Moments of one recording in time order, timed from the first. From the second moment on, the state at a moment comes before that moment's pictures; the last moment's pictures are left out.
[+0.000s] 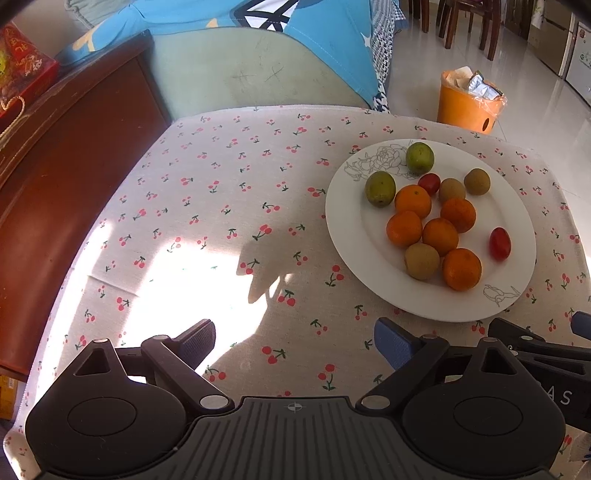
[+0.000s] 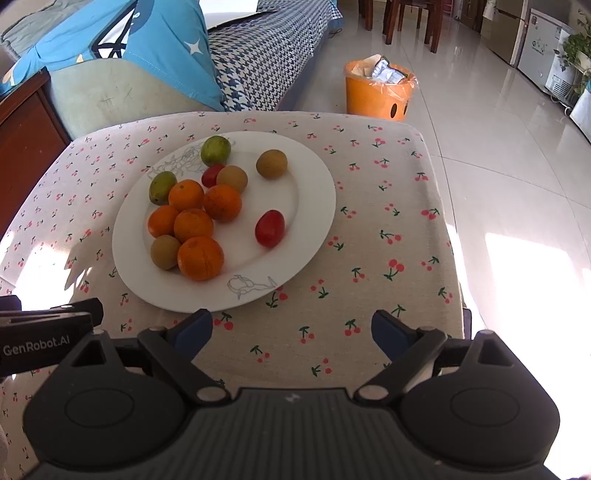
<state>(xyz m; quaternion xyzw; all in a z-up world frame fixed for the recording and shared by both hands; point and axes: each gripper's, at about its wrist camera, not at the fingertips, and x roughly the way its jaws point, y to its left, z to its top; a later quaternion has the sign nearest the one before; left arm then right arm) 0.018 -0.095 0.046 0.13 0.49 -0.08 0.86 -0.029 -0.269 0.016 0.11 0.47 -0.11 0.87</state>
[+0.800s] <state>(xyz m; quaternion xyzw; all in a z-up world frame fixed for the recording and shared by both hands) 0.020 -0.098 0.044 0.16 0.47 -0.06 0.87 -0.023 -0.263 0.010 0.11 0.48 -0.11 0.86</state>
